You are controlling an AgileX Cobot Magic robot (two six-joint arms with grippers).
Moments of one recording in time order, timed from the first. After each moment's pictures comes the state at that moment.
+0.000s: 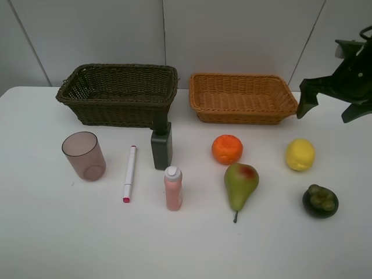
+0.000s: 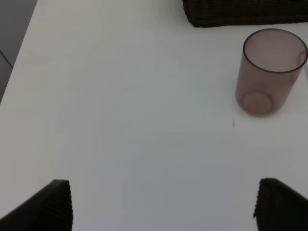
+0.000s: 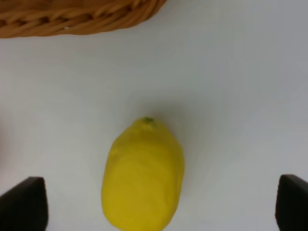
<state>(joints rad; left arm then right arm) -0.06 0.00 -0.45 0.04 1.16 -0.03 -0.01 1.72 -1.19 0.00 0.87 0.01</state>
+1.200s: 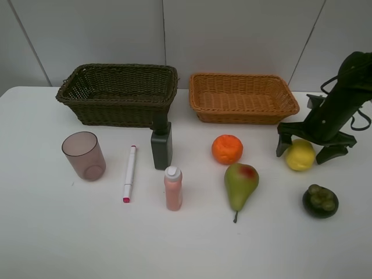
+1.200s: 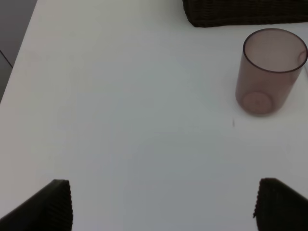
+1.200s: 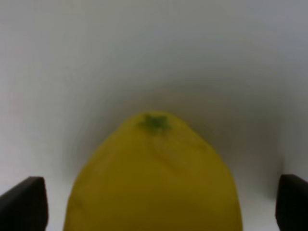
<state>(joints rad) -0.06 0.00 -0.45 0.04 1.16 -0.03 -0.01 1.97 -1.10 0.09 0.70 0.01</state>
